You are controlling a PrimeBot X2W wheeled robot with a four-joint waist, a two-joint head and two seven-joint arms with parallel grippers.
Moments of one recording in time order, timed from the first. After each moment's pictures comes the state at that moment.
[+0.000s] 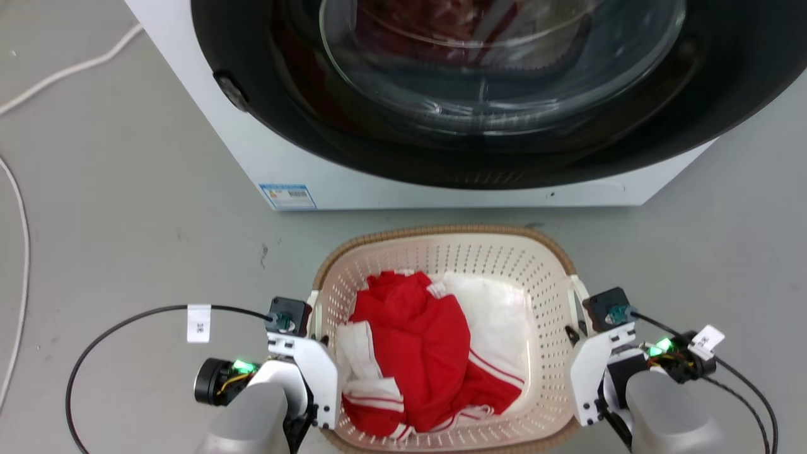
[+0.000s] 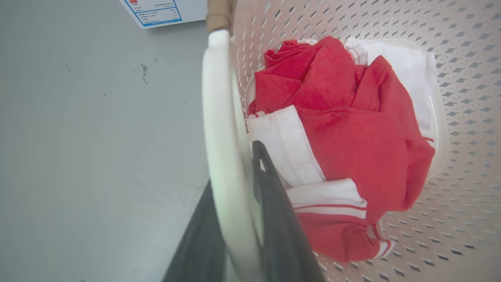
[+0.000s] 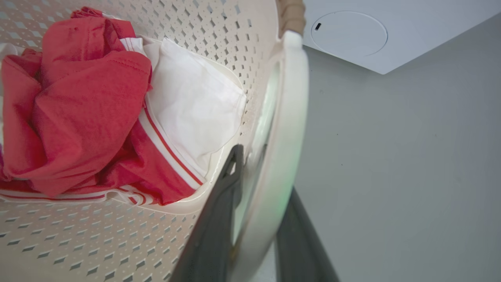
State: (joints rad) left arm -0.65 0.05 -0.50 1.28 -0.41 -0.12 -0.13; right arm -0.64 -0.05 0.20 1.28 -0.07 0.13 -0.17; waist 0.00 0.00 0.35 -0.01
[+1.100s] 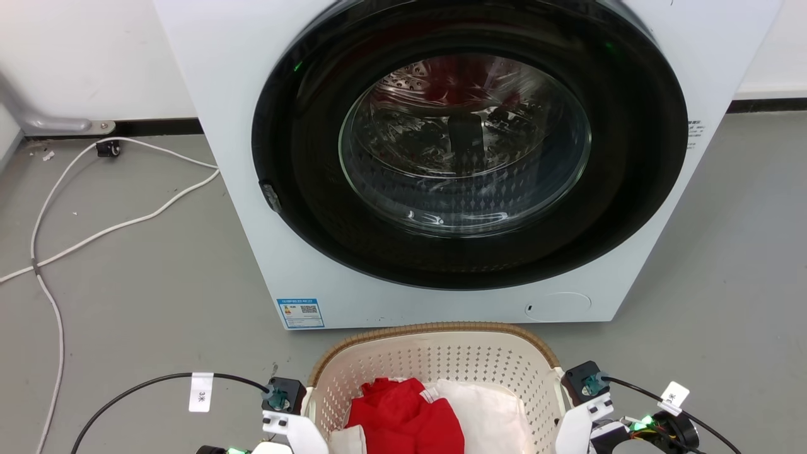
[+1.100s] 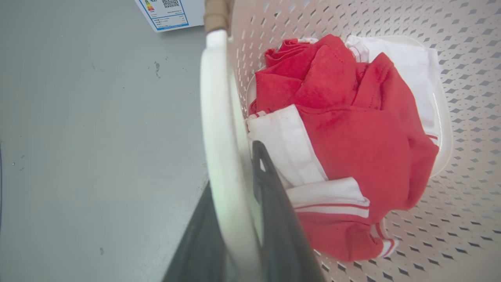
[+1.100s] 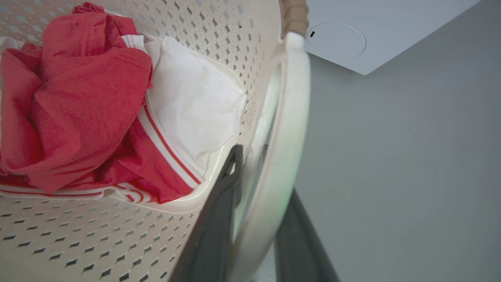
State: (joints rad) left arm -0.47 0.11 -0.72 1.24 -0.65 -0.12 -0.01; right arm -0.49 -0.05 0.48 1.28 0.17 0.13 -0.03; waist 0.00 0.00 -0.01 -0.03
